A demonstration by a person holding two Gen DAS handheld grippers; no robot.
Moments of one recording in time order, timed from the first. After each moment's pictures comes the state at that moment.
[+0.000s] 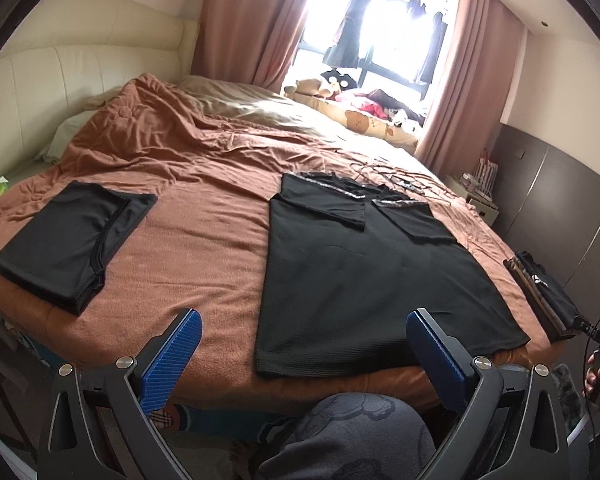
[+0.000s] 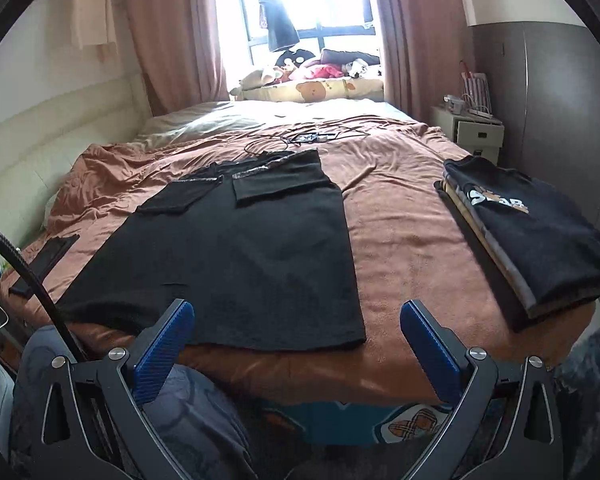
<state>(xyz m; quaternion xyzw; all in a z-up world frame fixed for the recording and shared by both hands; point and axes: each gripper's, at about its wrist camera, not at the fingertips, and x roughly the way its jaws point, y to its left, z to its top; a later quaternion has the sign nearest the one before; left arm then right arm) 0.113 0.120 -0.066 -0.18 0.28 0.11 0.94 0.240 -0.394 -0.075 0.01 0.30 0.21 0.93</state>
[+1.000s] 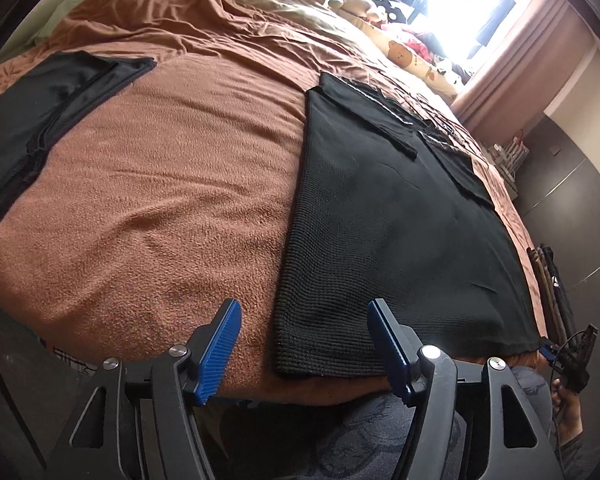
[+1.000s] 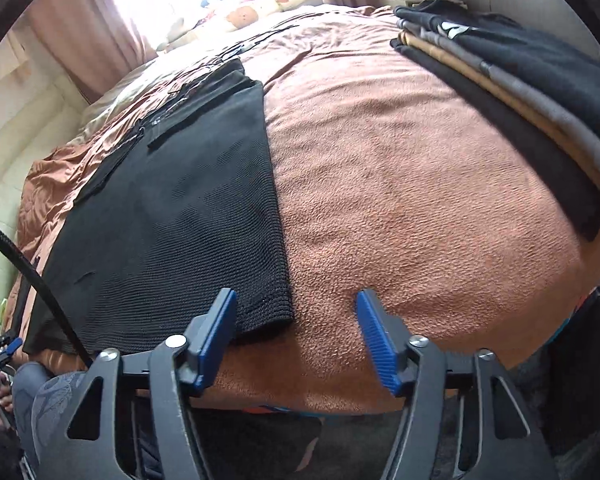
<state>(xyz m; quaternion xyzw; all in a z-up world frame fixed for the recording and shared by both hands) 0.177 0.162 -0.169 -0.30 0.40 0.09 0.86 0.355 -0.405 -0.161 0.13 0.44 0.17 0.87</state>
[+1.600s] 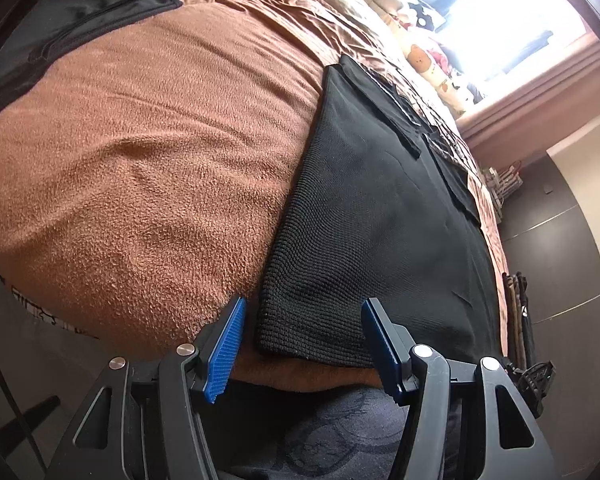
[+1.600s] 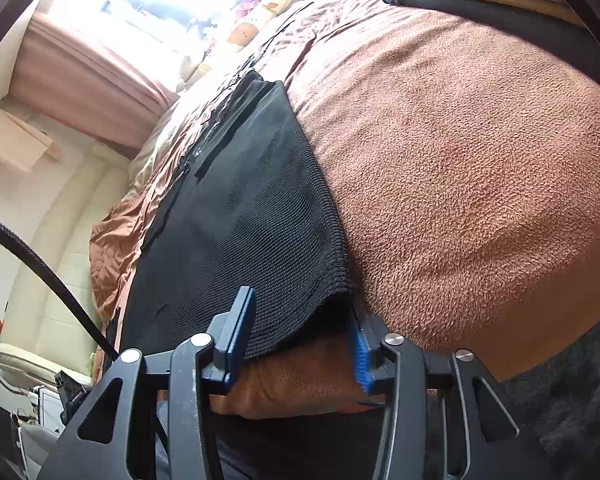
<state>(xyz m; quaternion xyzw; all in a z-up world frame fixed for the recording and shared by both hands) 0.169 0.167 -0.190 -0.41 0.40 0.07 0.82 0.370 -0.427 -0.203 0.31 0.44 0.22 0.81</state>
